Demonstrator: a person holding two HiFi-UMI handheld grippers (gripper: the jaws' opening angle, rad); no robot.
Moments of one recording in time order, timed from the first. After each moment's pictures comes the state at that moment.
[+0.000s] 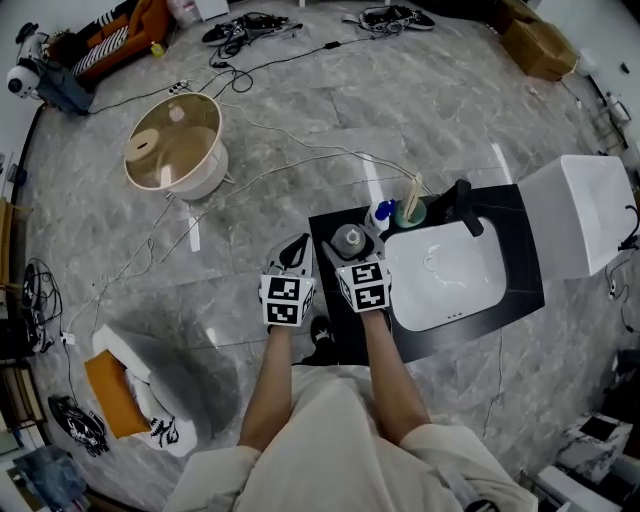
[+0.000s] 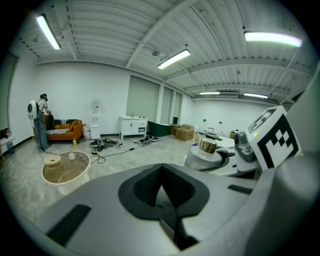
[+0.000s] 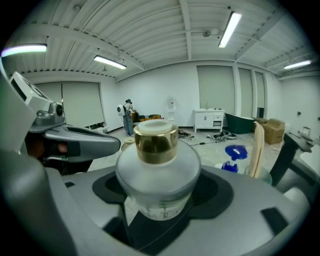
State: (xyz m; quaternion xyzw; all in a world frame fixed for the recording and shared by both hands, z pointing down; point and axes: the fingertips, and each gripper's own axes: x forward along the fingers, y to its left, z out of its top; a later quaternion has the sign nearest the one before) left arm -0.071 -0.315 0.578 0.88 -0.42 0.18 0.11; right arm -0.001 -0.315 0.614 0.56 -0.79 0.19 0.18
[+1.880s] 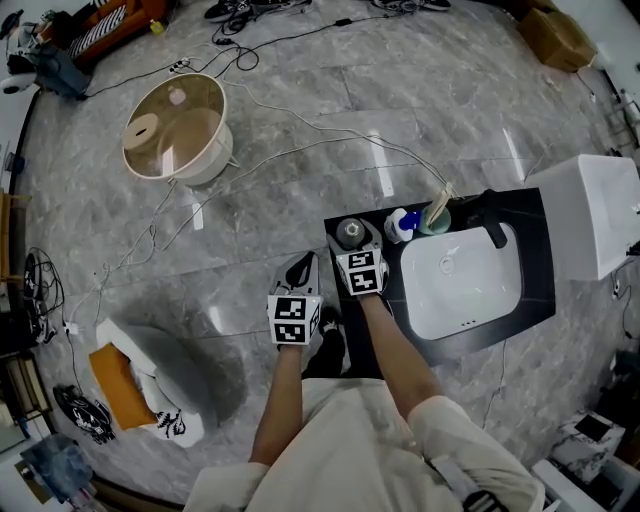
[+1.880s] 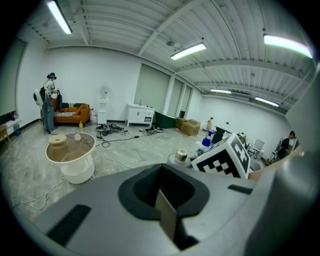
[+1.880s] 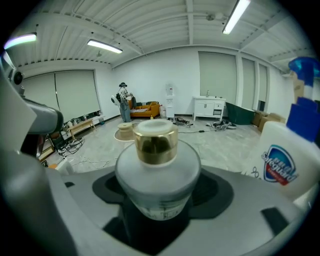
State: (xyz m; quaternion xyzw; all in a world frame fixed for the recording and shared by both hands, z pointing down) left arm -0.102 -0.303 0.626 0.86 -0.44 0.20 0.19; right arm -0.020 -0.361 0.724 0.55 -0.77 0.22 0.23
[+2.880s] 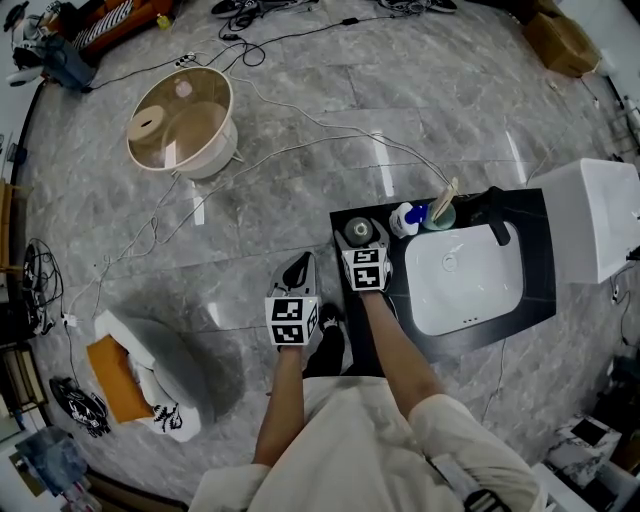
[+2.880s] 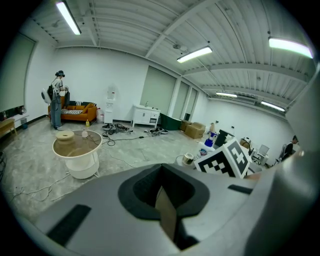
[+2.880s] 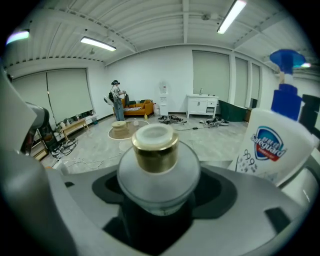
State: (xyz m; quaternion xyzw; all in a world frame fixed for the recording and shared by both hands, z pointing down) left arm -0.125 -0.290 0.627 0.84 -0.47 0.19 0.20; right arm -0.010 -0.352 0.735 0.58 -0.74 0.23 0.24
